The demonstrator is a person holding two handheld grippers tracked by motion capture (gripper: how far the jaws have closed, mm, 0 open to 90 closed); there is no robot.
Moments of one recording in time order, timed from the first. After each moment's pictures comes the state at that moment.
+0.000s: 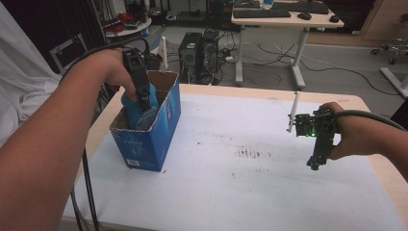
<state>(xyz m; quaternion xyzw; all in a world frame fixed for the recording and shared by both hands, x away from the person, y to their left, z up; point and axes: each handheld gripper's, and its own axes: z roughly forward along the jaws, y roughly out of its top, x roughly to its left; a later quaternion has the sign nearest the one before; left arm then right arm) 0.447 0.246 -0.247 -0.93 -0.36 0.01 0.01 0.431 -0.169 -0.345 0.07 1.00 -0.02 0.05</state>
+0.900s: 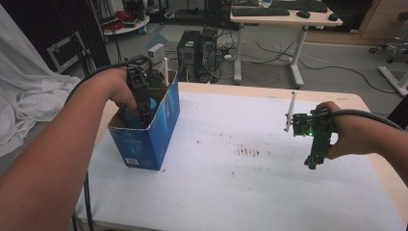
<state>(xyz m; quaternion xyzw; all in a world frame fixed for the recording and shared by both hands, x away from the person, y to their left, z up) 0.446 0.249 -0.290 -0.94 -0.34 0.03 0.01 0.430 -0.164 -0.347 0.07 1.00 -0.03 0.05</state>
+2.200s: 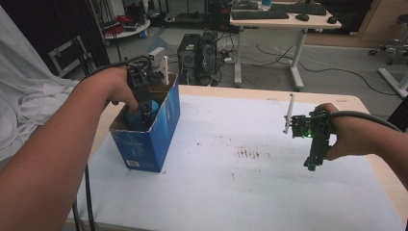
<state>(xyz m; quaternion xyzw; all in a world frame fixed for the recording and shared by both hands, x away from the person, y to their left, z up) 0.444 0.246 -0.275 -0.93 -0.36 0.02 0.02 0.429 -0.163 -0.347 0.07 1.00 -0.03 0.06</state>
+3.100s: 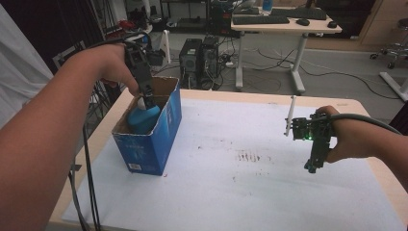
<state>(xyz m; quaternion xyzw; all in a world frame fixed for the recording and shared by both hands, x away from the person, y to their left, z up) 0.434 0.235 -0.206 -0.93 -0.36 0.00 -0.01 0.428 -0.165 -0.343 0.07 1.00 -0.02 0.06</state>
